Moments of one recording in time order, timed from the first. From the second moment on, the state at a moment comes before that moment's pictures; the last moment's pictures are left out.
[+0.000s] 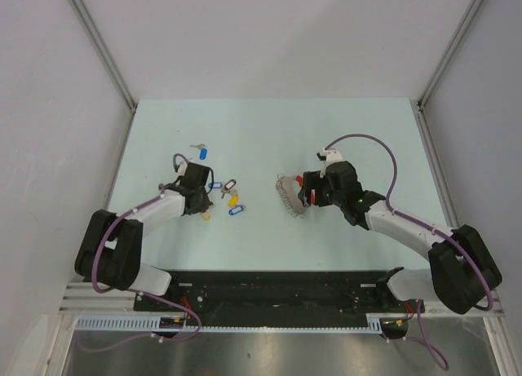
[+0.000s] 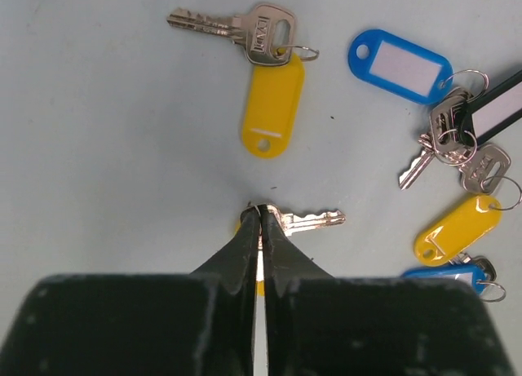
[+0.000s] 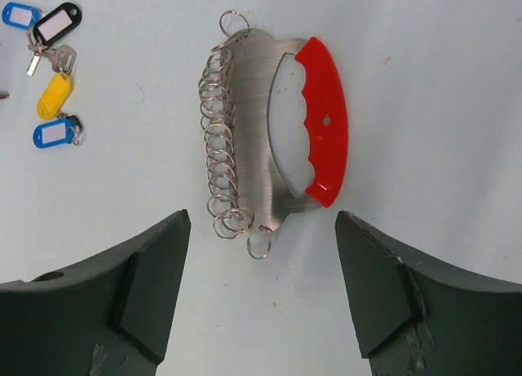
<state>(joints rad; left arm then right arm) -0.32 1.43 0.70 -0.32 -0.31 -0.63 0.57 1.30 0.70 -0.02 0.02 0.36</state>
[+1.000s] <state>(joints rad) -0.90 1.44 0.92 -0.28 -0.16 -0.77 0.57 1.25 0.67 -0.01 0.11 0.36</state>
